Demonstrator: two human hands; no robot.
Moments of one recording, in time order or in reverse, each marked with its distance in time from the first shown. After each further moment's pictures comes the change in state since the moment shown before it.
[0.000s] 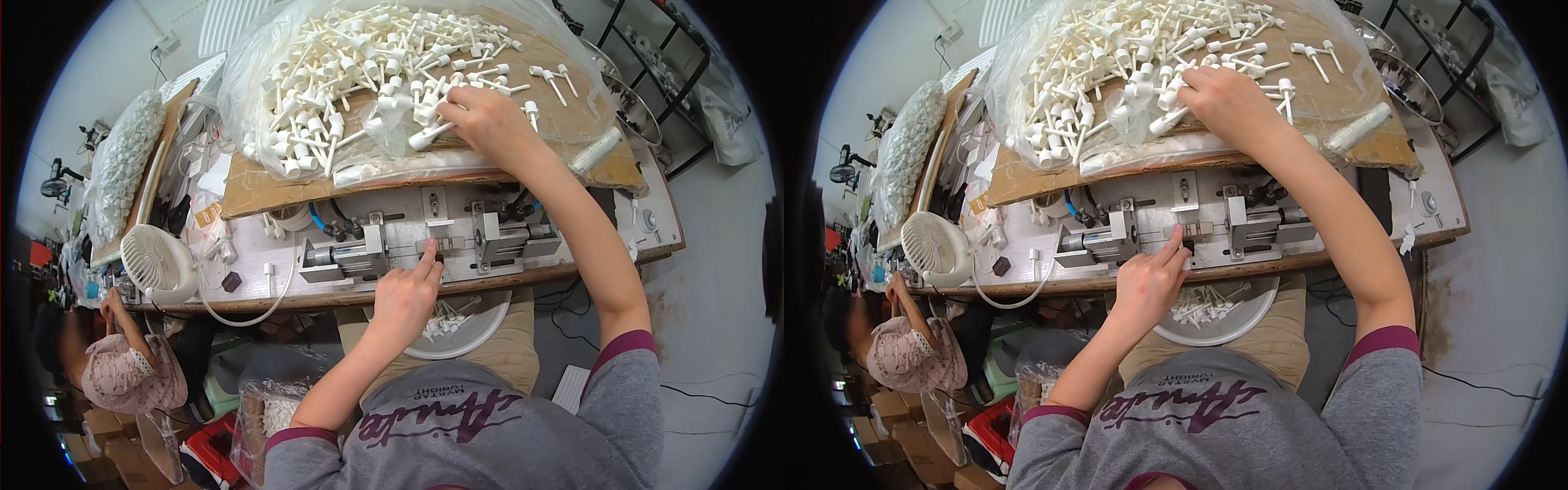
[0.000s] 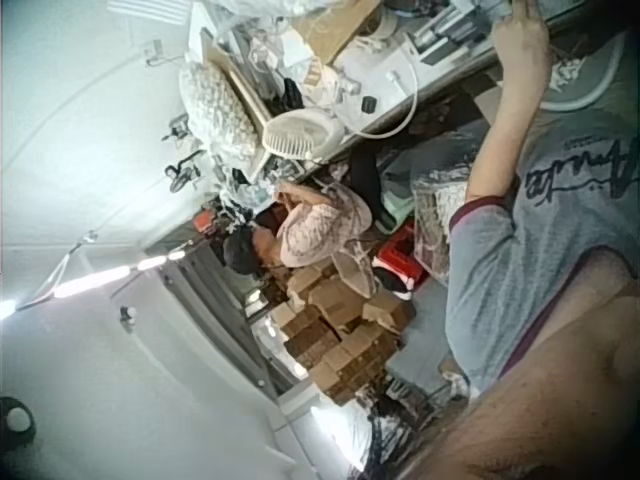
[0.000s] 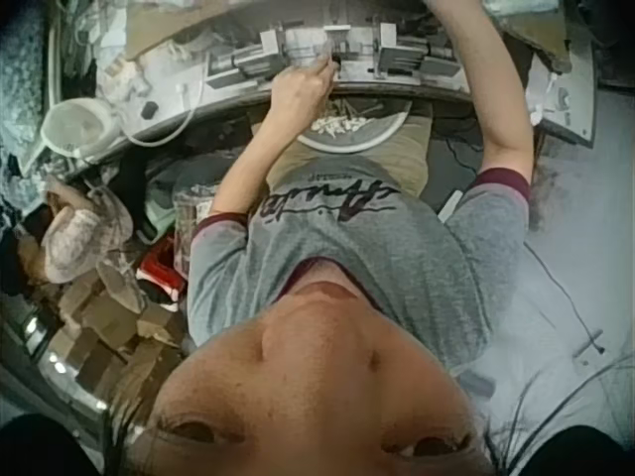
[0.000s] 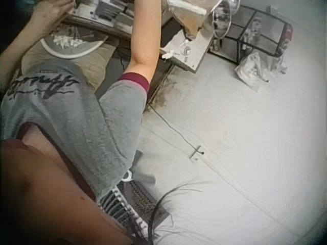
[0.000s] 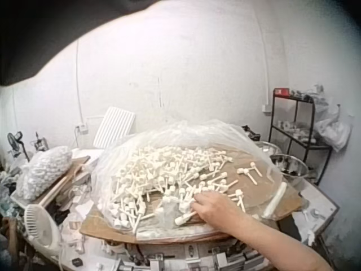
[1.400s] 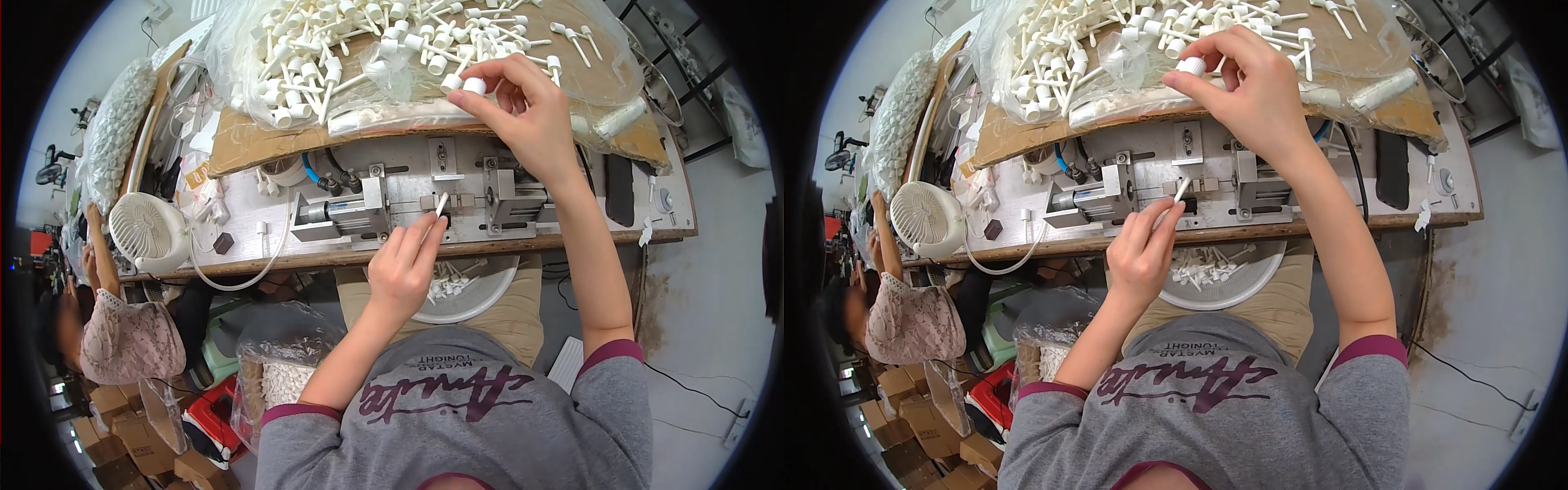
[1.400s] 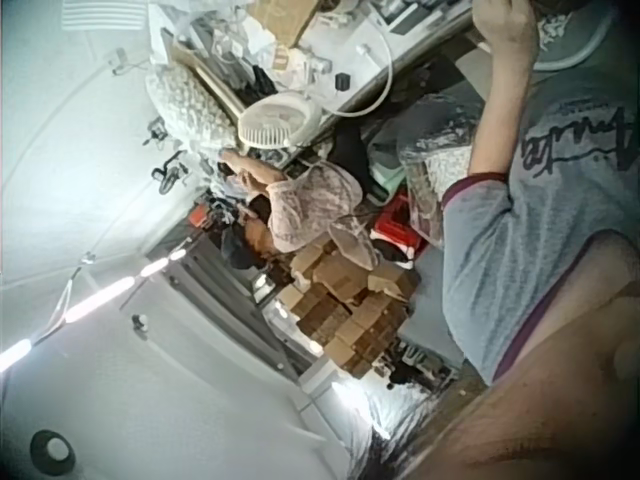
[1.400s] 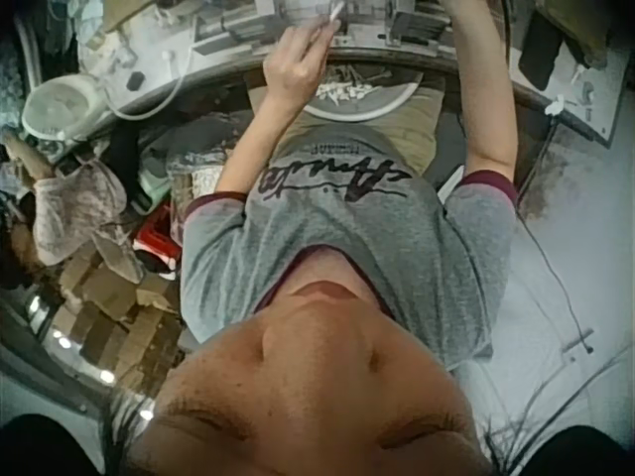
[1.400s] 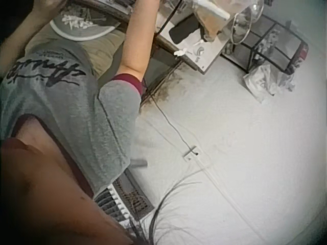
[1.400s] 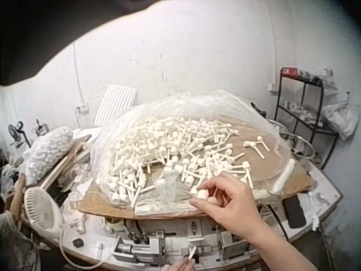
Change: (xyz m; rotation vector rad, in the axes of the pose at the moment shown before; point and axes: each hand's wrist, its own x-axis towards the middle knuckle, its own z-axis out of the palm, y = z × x) left_hand -0.012 0.006 0.010 -0.061 0.404 -0.012; right_hand -0.025 -0.061 -0.032 0.768 0.331 0.574
